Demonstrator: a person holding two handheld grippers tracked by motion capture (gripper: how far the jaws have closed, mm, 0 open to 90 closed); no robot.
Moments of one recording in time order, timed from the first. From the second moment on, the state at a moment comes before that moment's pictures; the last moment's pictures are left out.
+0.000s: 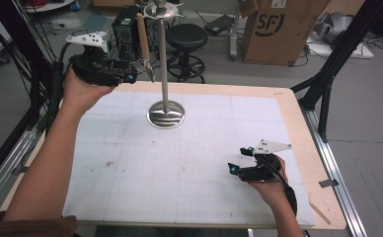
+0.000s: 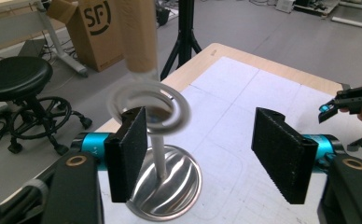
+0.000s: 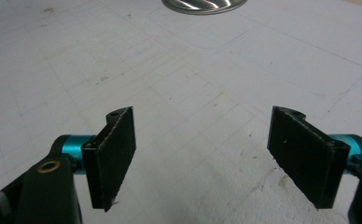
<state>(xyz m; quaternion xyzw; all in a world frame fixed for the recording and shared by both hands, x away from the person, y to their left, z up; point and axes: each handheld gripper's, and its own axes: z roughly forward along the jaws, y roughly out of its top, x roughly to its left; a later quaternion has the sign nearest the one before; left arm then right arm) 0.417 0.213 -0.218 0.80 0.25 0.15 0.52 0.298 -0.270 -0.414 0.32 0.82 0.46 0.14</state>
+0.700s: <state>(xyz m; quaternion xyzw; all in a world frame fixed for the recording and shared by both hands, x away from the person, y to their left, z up) 0.376 0.208 -0.244 0.80 0.21 0.13 0.55 0.298 -0.270 -0.413 0.32 0.82 0.46 0.14</state>
